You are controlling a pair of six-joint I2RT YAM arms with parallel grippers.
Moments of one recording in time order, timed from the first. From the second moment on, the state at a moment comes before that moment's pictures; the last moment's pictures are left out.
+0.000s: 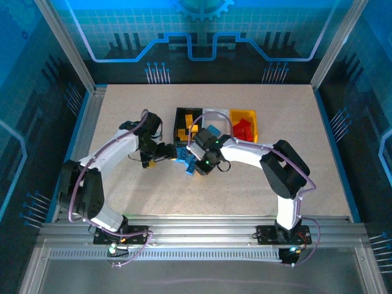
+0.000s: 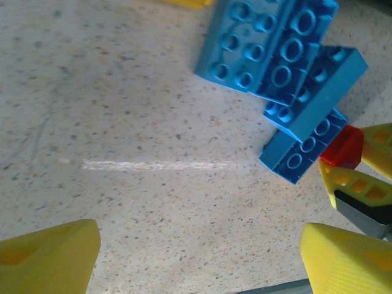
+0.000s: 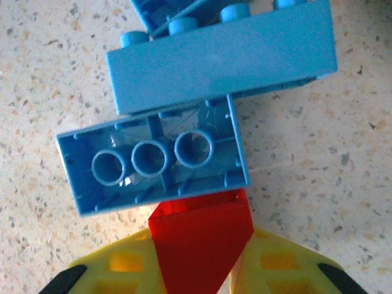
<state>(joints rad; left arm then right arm) -0.33 1.56 1.14 -0.97 0.27 -0.58 0.76 1.88 1.23 -0.59 -0.13 -0.04</state>
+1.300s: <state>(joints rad) -0.59 2.03 1.45 -0.93 0.23 -0.48 0.19 1.79 1.33 -0.64 -0.18 0.14</state>
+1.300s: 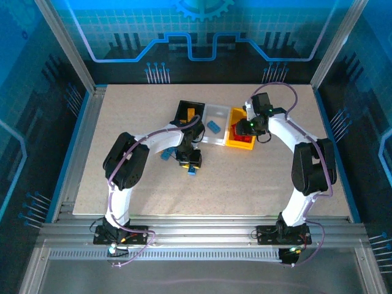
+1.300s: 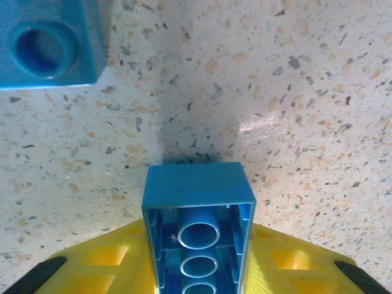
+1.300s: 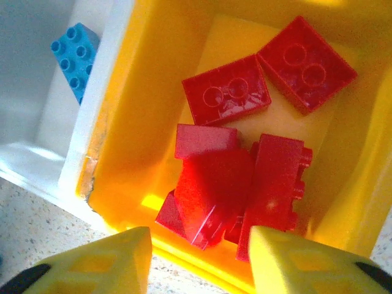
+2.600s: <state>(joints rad) -0.48 2.40 2.42 -1.13 0.24 -0.51 0.64 1.35 1.04 -0.57 -0.13 0.25</state>
